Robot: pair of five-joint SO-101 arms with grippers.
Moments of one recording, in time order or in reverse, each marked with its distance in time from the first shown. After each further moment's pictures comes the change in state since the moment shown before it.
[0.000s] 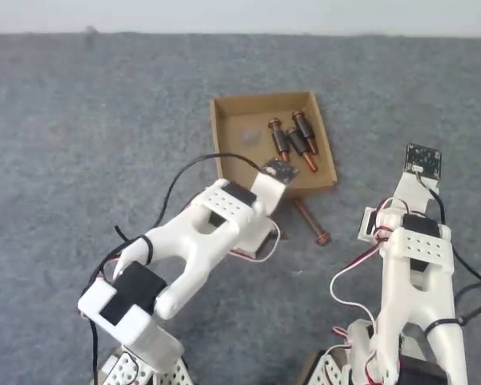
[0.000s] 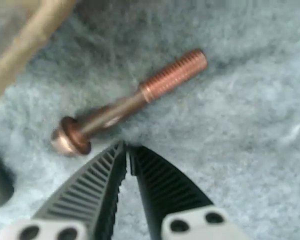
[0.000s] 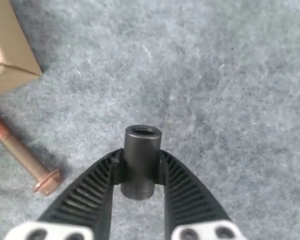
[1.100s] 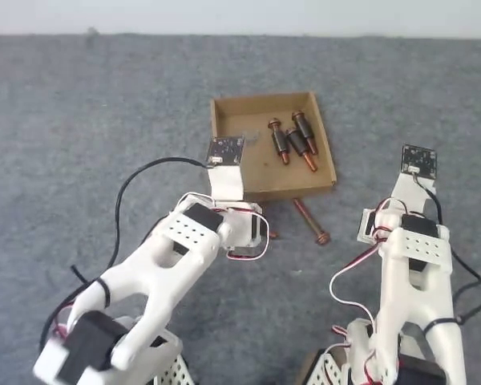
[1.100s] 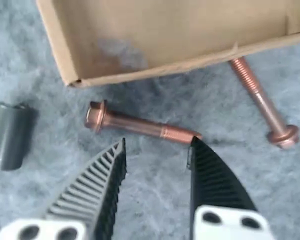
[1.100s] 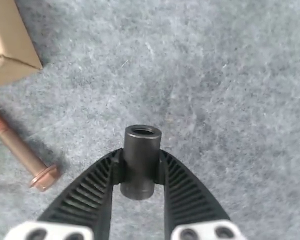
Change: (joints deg) left arm -3.2 -22.2 19.1 -18.1 26.9; right arm 0.0 0.0 0.4 0.0 2.7
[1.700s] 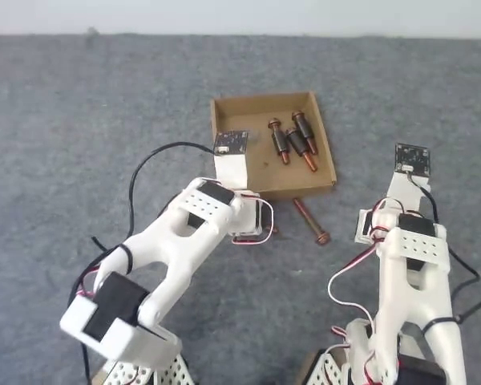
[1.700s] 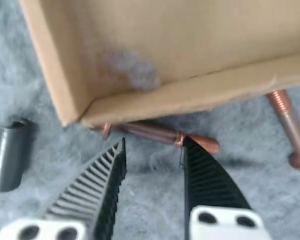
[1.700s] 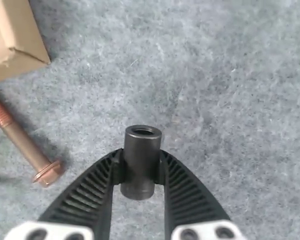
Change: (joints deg) left arm -1.8 15.8 -12.7 5.1 0.1; right arm -1.2 0.0 0.0 0.0 1.2
